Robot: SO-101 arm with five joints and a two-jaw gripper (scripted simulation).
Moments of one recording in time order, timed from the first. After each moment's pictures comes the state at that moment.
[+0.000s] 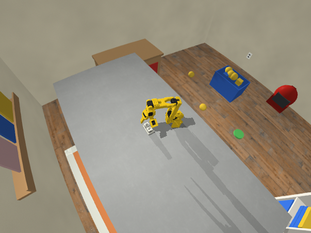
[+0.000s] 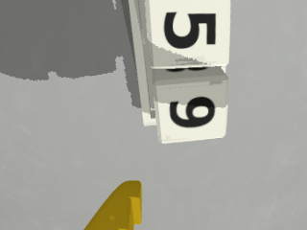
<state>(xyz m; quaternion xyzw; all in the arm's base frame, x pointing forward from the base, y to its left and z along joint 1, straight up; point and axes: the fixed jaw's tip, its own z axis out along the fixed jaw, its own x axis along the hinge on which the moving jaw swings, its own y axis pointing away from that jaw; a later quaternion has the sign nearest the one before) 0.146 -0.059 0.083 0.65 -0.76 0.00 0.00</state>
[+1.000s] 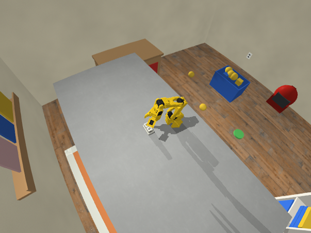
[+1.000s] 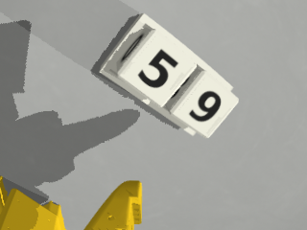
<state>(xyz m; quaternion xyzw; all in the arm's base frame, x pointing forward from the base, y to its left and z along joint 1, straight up) 0.144 -0.024 0.109 0.30 -0.95 0.05 -0.09</state>
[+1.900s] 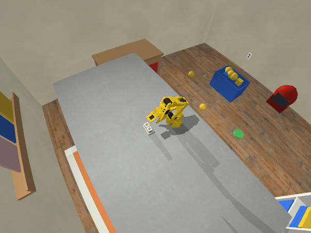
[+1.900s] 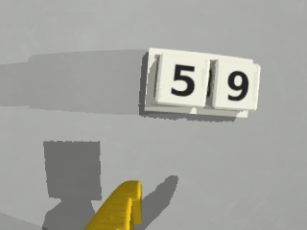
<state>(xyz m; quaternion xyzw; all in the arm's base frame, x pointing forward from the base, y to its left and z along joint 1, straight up) 0.140 -0.004 0.125 0.01 -0.98 0.02 -0.18</state>
